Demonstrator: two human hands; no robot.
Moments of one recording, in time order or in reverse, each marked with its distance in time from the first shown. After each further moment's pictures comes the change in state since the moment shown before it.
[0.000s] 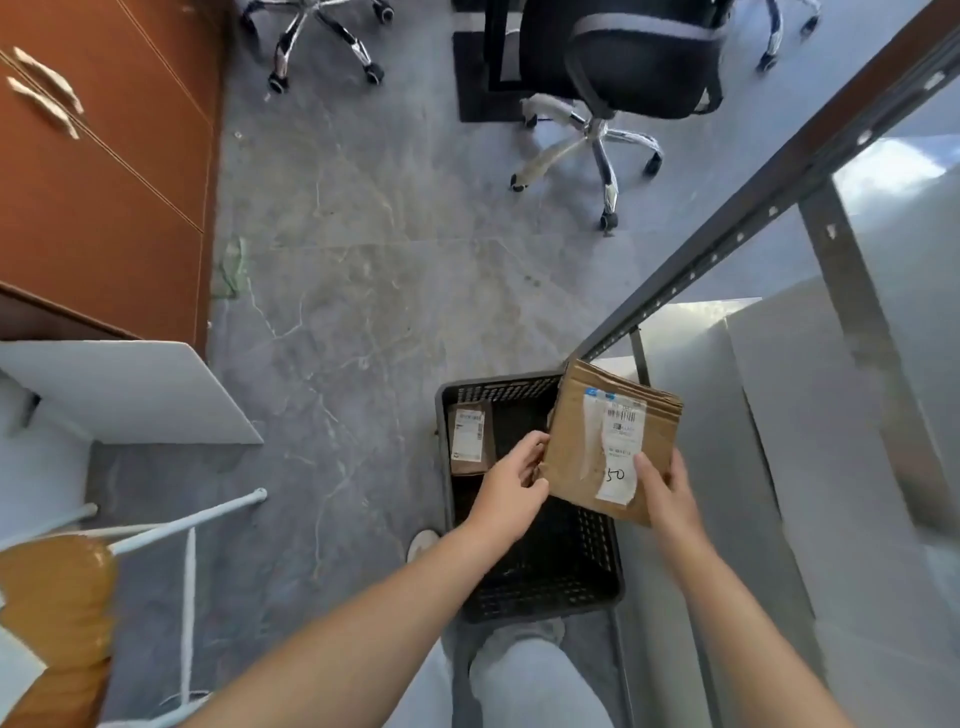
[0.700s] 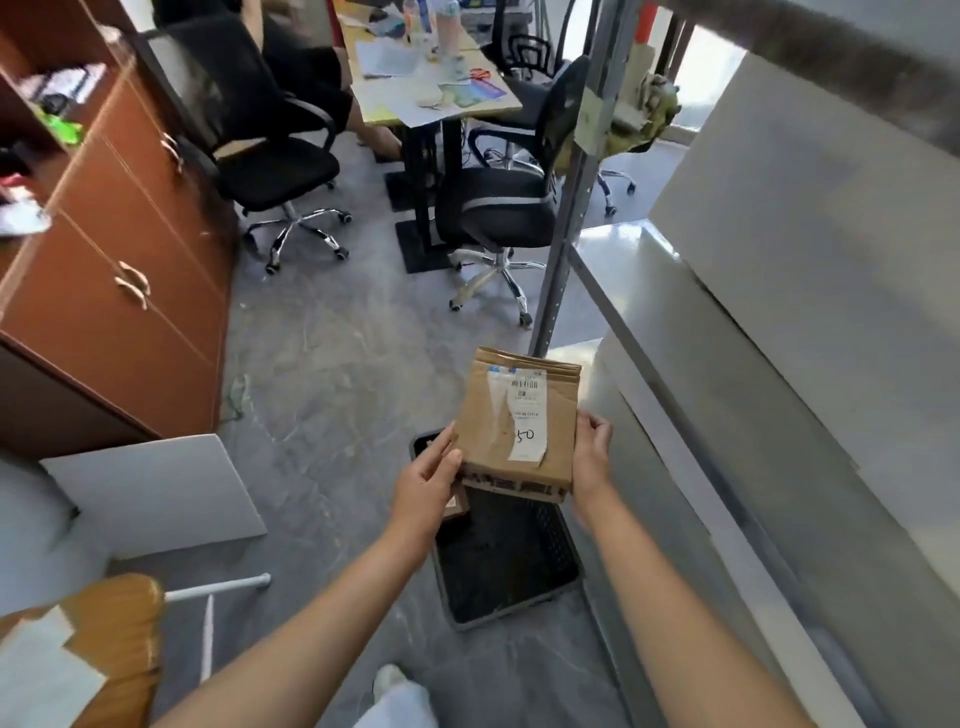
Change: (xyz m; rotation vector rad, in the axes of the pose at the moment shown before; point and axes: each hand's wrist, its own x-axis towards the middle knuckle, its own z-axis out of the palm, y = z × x) left_hand -0.252 0.042 0.033 -0.145 0.231 0.295; right_hand -0.215 -0.005 -0.063 0.365 -0.046 -0.270
